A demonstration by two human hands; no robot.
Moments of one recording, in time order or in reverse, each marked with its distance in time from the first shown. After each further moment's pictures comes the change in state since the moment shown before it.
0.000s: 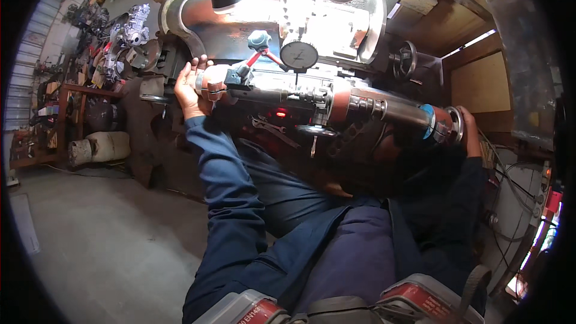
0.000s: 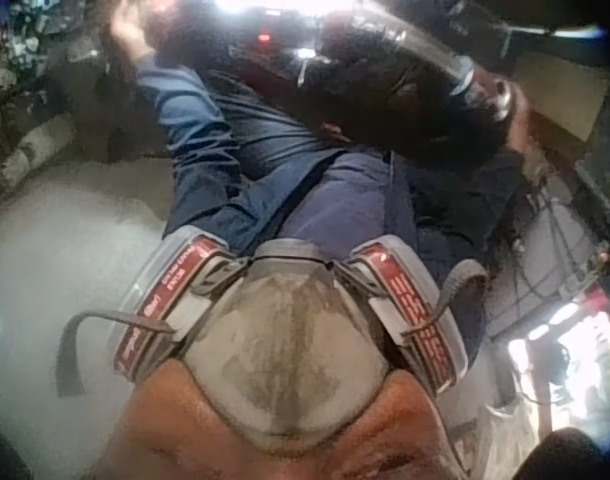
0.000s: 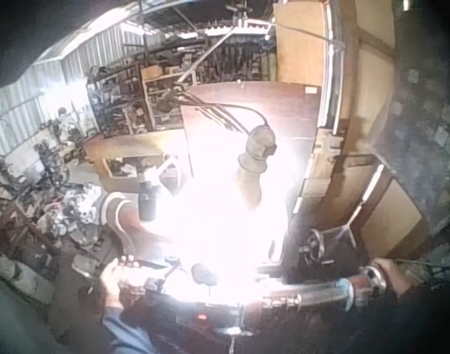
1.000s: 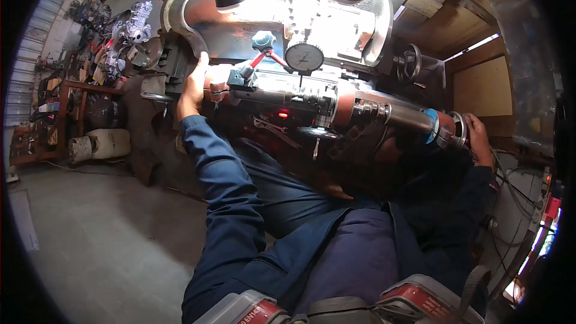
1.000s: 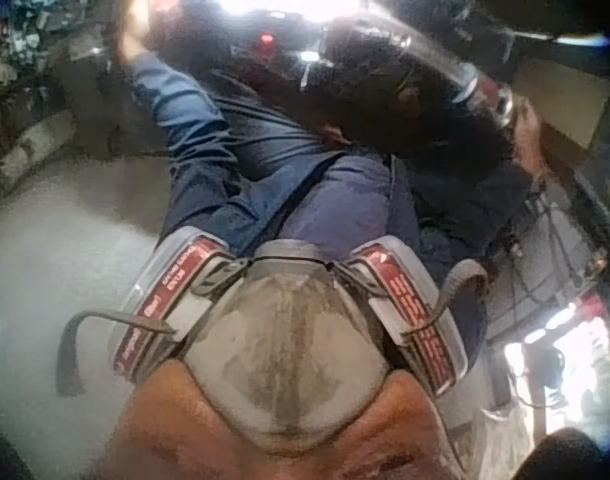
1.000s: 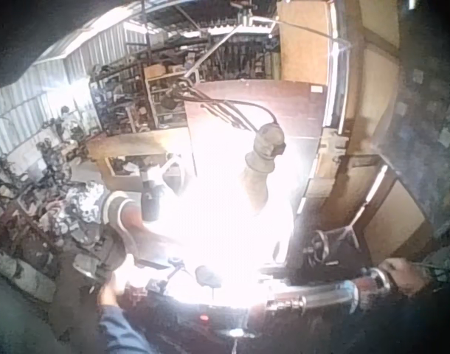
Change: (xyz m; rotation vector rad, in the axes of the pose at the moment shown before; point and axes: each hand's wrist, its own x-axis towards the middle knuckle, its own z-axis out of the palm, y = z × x) left_hand -0.015 0.018 0.033 0.910 -0.002 -0.264; right_hand -0.012 -0.025 -0.017 -0.020 -0.046 0.070
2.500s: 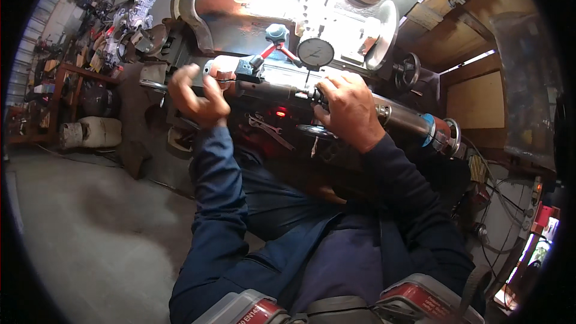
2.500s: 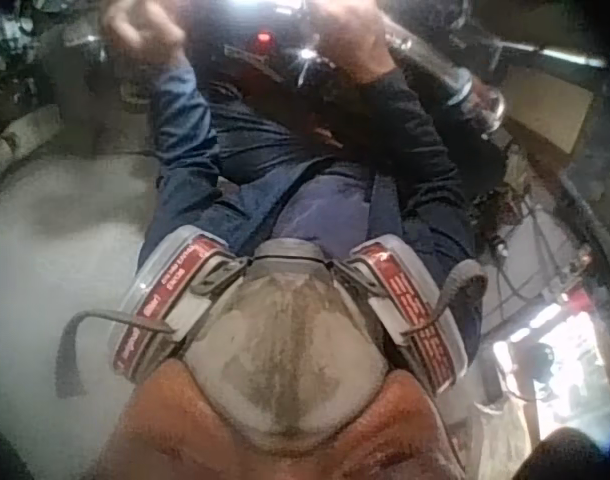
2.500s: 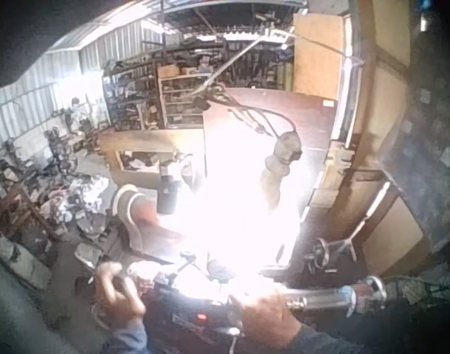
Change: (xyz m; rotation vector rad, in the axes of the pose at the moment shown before) left_hand -0.050 -0.033 0.036 0.680 1.010 1.433; right_hand -0.009 -0.216 0.299 -0.662 -0.051 -0.946
